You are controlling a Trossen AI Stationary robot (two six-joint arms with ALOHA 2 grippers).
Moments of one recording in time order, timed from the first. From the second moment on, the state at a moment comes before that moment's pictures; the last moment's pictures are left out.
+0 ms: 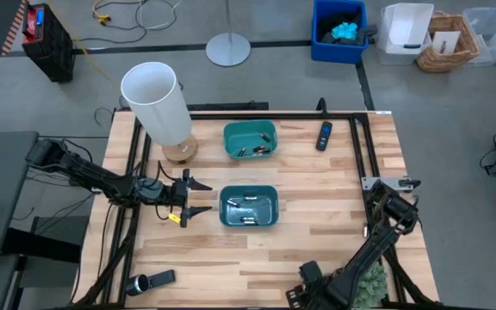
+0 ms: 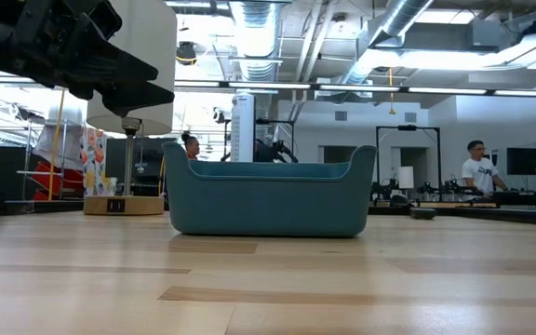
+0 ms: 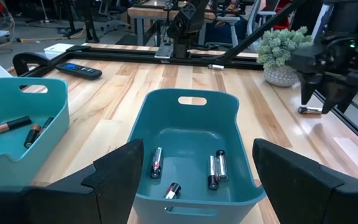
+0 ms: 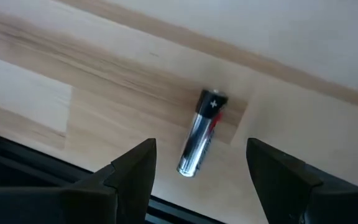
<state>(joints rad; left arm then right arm) -0.26 0.97 0.23 0.59 -0.33 -0.09 0.88 2.09 1.53 -0.87 0.13 2.14</state>
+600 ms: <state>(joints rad) -0.26 0.97 0.23 0.59 -0.33 -0.08 0.87 2.25 1.74 -1.07 0.13 2.17</state>
